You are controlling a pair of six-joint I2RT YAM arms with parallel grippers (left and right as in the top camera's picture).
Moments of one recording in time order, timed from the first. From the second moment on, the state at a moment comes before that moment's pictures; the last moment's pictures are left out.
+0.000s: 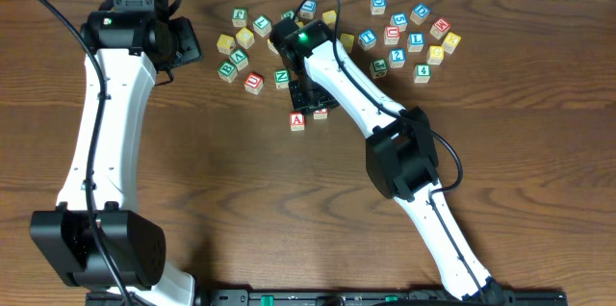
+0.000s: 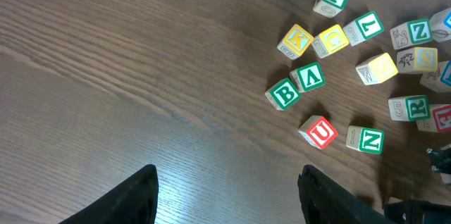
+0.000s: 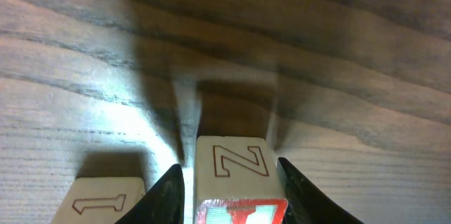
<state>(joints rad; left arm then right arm) 0.00 1.74 1.71 -1.05 -0.11 -0.33 0.61 2.64 2.46 -1.45 0.08 0.42</state>
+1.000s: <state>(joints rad) 0.00 1.74 1.71 -1.04 -0.14 -0.35 0.58 2.55 2.46 -1.44 -0.10 0.25</state>
